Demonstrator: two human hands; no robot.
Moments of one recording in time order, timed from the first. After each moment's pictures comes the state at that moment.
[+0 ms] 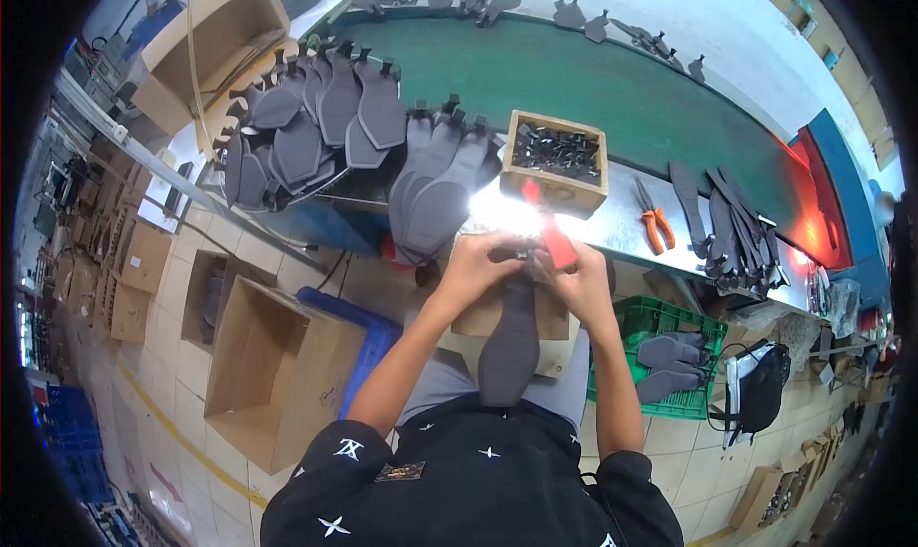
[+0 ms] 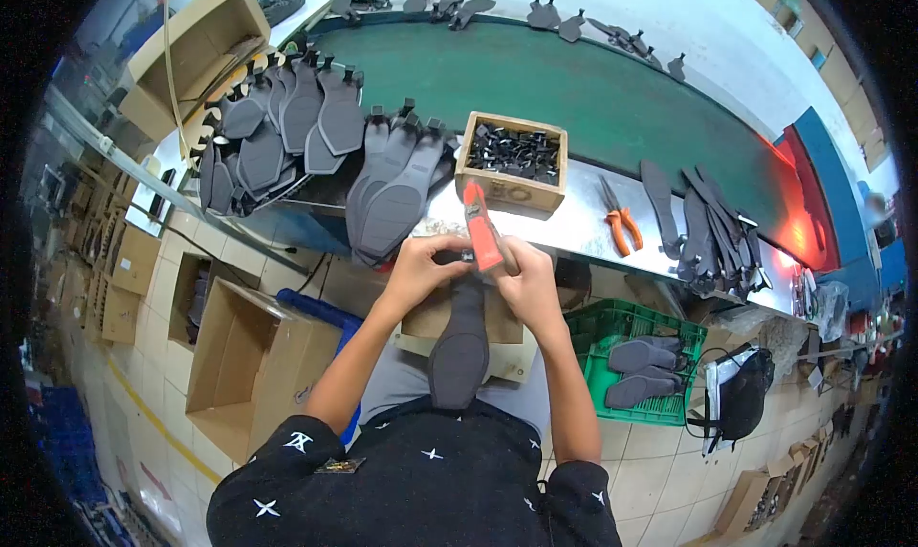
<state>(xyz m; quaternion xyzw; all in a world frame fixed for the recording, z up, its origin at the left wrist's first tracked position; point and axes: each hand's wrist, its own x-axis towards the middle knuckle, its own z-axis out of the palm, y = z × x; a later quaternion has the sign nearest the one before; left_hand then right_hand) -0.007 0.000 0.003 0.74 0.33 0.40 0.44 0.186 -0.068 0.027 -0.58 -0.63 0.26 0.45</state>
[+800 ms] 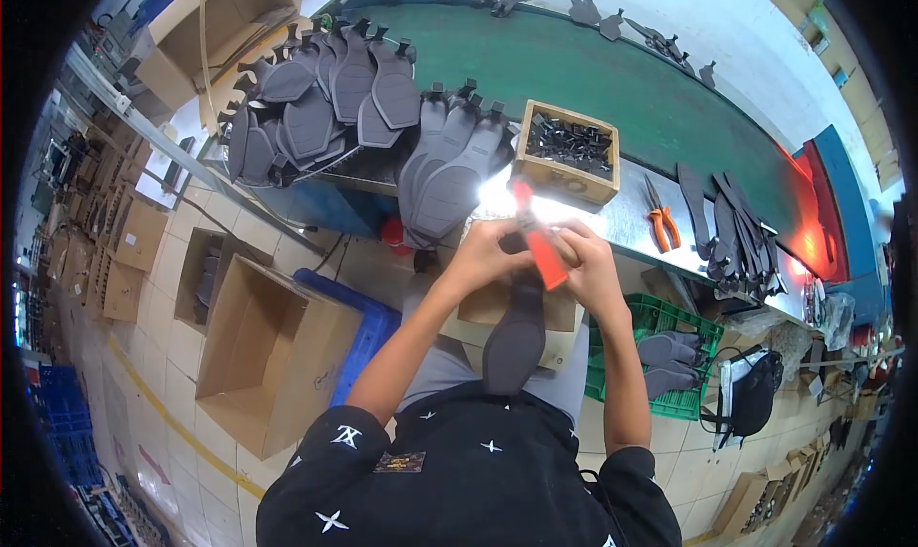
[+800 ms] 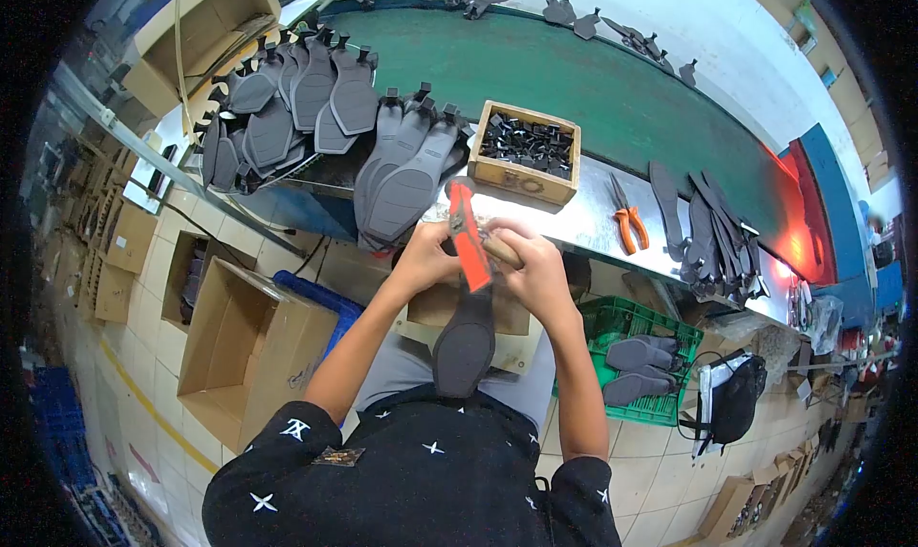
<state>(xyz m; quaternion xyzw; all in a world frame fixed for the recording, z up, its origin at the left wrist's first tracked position) -0.010 0.000 0.007 0.74 0.32 0.39 0.45 0.181 -0.063 0.047 -0.52 -0.74 0.16 0.39</state>
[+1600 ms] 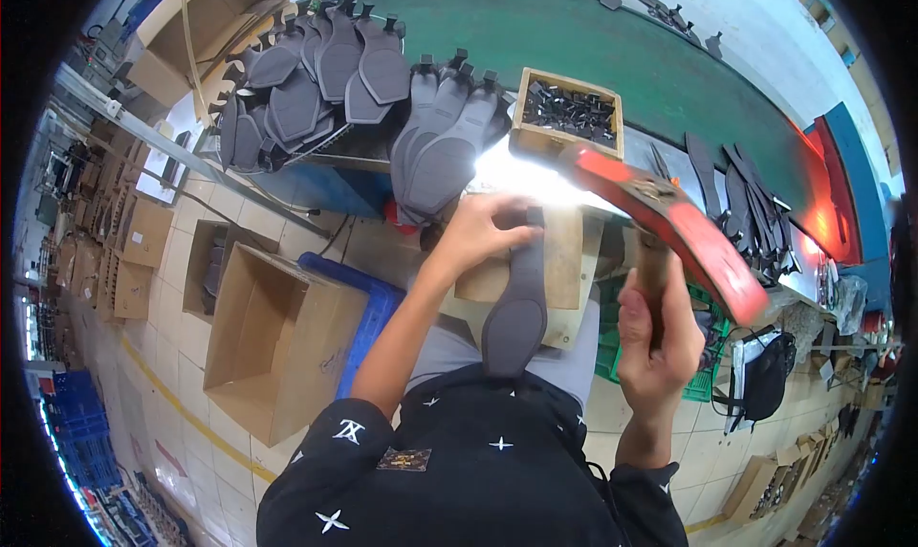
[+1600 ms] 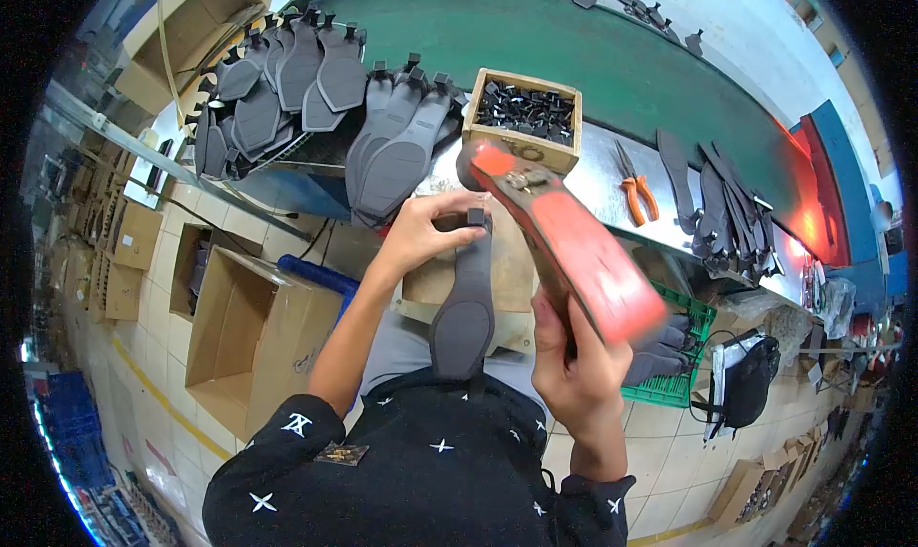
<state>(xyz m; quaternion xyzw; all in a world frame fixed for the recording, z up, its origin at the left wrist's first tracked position) -0.015 0.000 -0.001 0.76 0.32 0.35 0.45 0.160 -0.181 0.130 -0.59 -0.66 0.10 0.46</state>
